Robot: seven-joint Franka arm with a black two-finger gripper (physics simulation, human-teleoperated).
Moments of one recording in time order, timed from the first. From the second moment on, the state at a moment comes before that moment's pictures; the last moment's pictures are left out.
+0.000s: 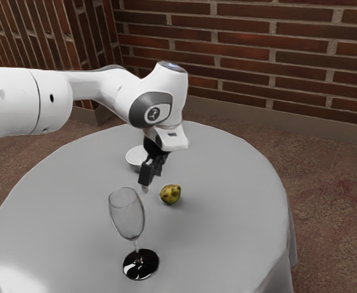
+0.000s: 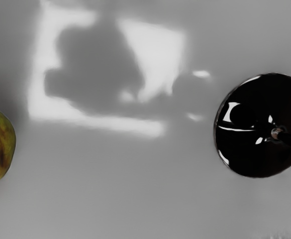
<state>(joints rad) -0.37 0.33 0.12 -1.71 0.11 1.78 1.11</state>
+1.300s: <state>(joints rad) -0.36 0.61 0.26 -1.64 -0.25 2.14 1.68</state>
